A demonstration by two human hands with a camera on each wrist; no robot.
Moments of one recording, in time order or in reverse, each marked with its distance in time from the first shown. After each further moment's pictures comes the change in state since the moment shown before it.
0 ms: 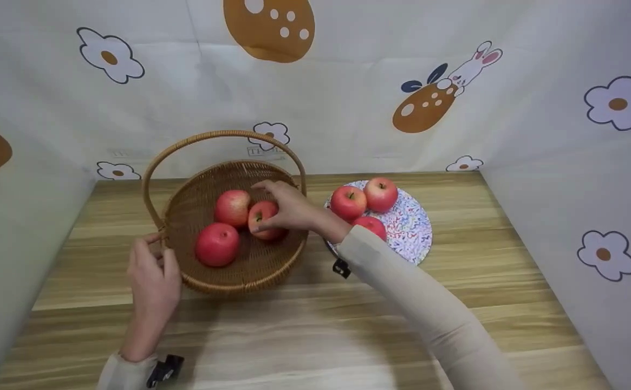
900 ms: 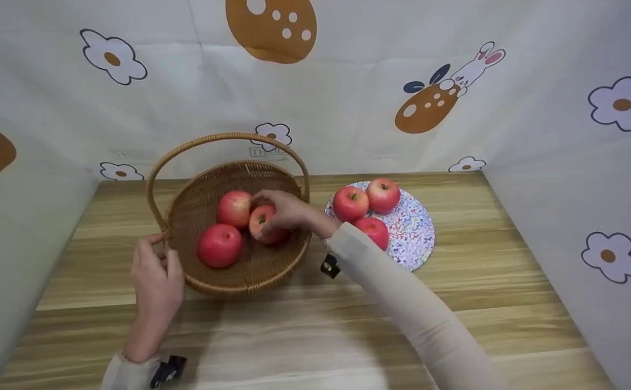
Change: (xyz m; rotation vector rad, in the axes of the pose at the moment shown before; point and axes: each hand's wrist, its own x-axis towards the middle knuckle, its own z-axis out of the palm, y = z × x) left_hand 0.000 0.000 0.001 0.007 0.014 0.031; right_hand 0.017 0.009 0.011 0.147 -0.113 0.170
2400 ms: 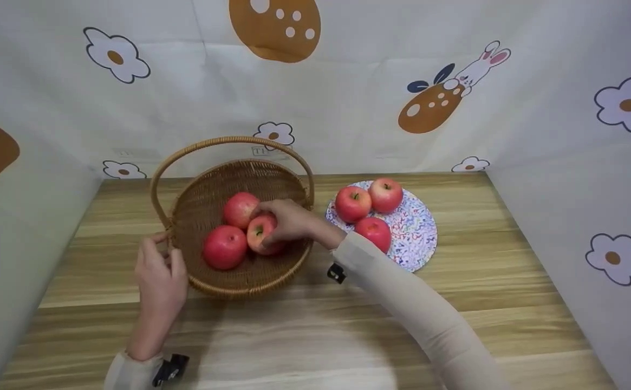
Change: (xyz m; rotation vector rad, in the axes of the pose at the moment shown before) left_hand 0.000 -0.001 0.002 0.027 -0.012 0.000; right_hand -0.010 0.002 0.011 -0.202 -0.024 -0.136
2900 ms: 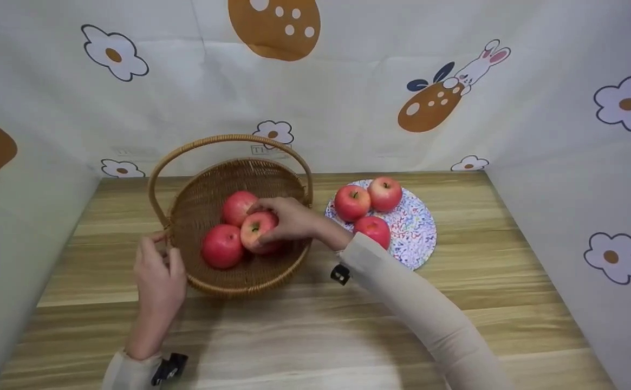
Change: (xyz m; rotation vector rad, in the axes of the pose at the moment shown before) left_hand 0.000 0.000 -0.001 -0.019 -0.013 -0.012; right_hand -0.009 -0.002 -0.004 0.042 0.026 -0.088
